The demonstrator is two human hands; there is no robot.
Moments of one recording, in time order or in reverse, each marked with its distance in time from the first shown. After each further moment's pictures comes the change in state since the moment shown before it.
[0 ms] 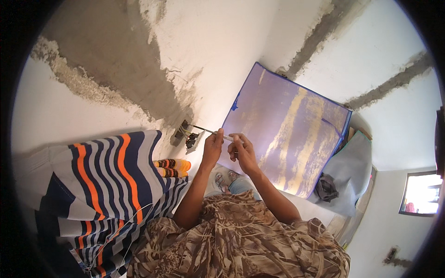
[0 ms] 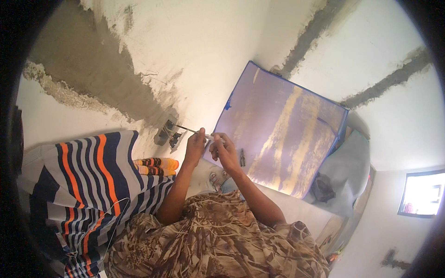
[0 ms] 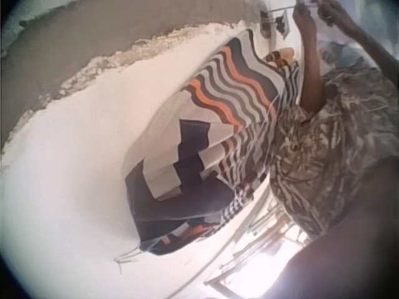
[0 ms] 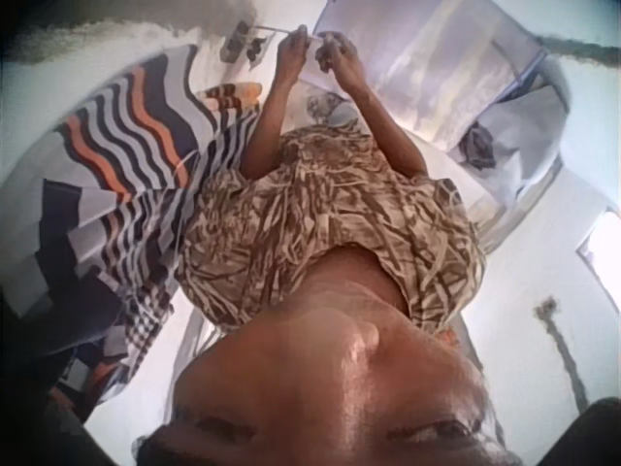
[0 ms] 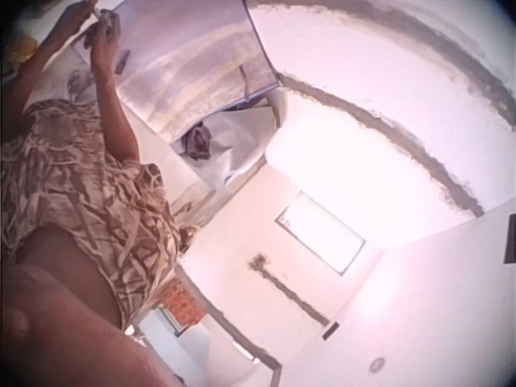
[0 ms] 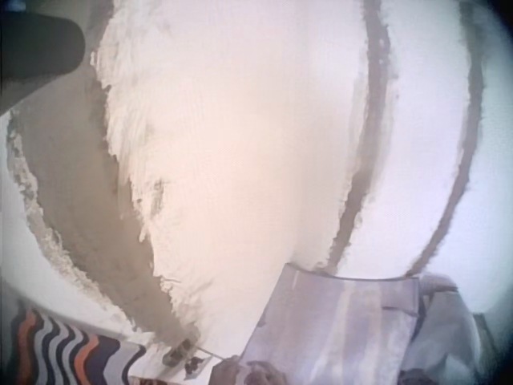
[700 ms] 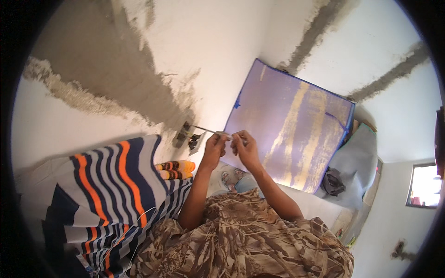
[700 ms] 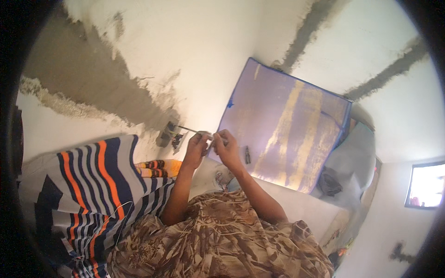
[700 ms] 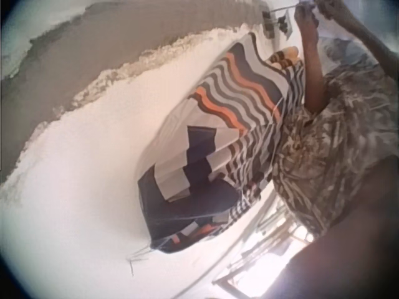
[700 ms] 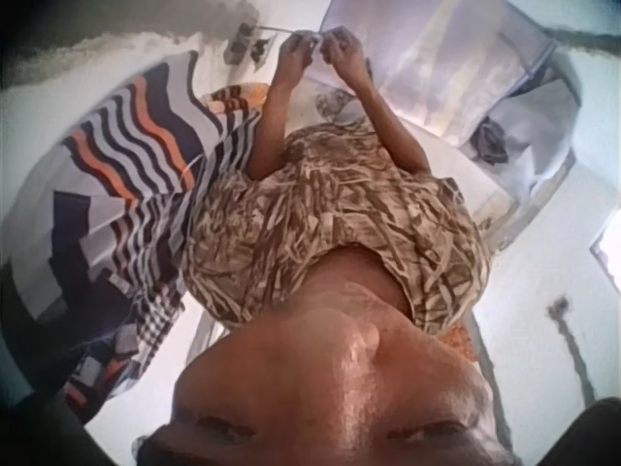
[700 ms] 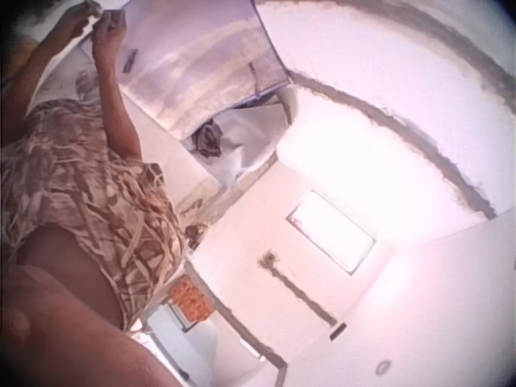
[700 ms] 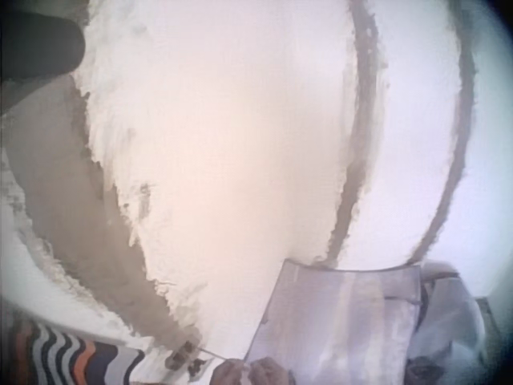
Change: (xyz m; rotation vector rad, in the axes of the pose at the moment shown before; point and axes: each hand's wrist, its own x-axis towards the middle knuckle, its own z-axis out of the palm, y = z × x) left_hand -0.008 0.010 -0.009 -0.321 -0.182 -0.176; right_hand 0.006 0.001 0.004 -0.307 0.122 -0.145
